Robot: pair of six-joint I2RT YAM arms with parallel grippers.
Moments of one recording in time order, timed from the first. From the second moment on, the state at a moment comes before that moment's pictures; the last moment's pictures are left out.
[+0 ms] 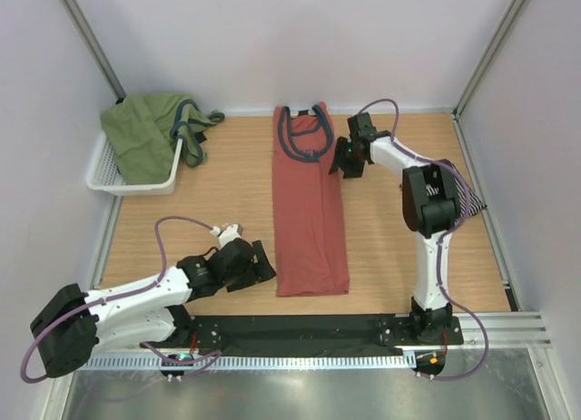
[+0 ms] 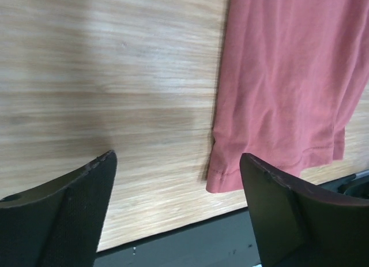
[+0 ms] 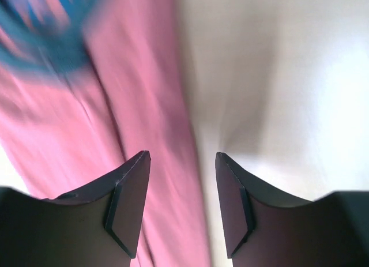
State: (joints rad) left arm -0.93 1.01 0.41 -0.34 -0.18 -1.13; right arm 0.27 2.21 1.71 -0.50 -0.13 0.49
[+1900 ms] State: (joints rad) left arm -1.10 1.14 0.39 -0.17 -0.15 -1.27; right arm 0.95 1.09 0.44 -0.45 0.05 0.96
